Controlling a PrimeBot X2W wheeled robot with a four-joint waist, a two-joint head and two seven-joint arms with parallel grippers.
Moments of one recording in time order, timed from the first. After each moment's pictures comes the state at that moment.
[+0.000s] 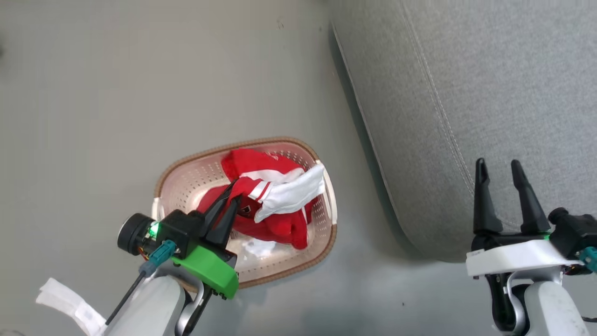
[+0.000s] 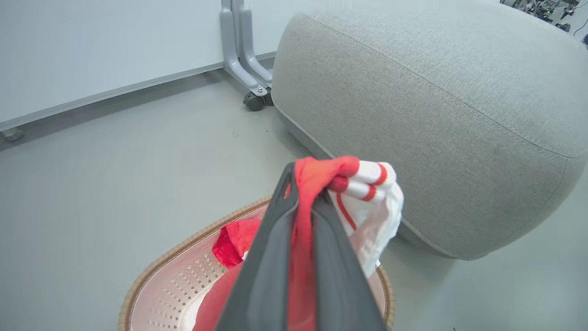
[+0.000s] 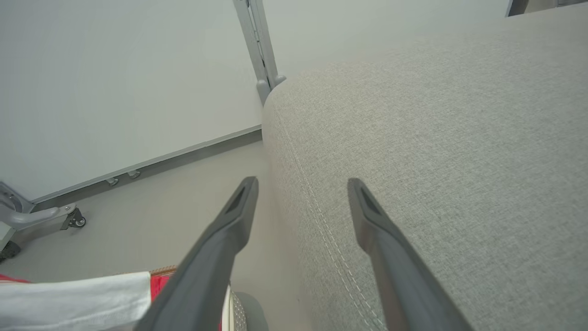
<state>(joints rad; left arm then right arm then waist) -0.35 0.27 -0.56 0.33 -0.37 -0.11 -0.26 -0.09 -0.05 -0.05 0.07 0.28 0.13 -0.26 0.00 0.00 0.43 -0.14</state>
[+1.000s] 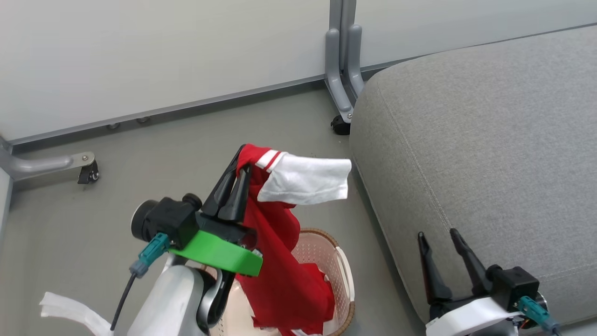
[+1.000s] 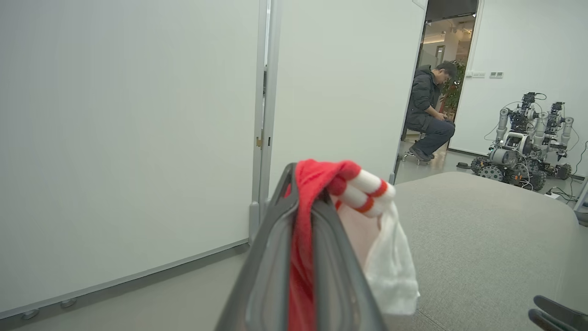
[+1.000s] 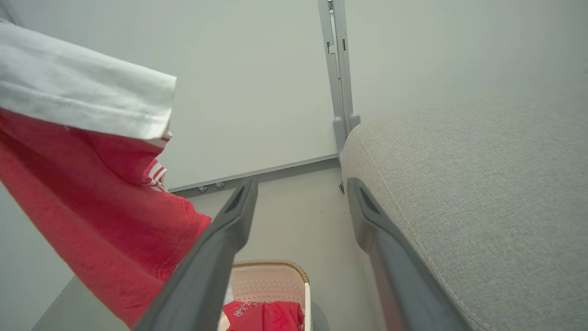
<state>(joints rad) -0.29 0.09 -0.39 0.16 -0.36 -0.13 -0.26 0.08 -0.05 0.13 0.13 0.23 0.13 -0.26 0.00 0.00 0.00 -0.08</state>
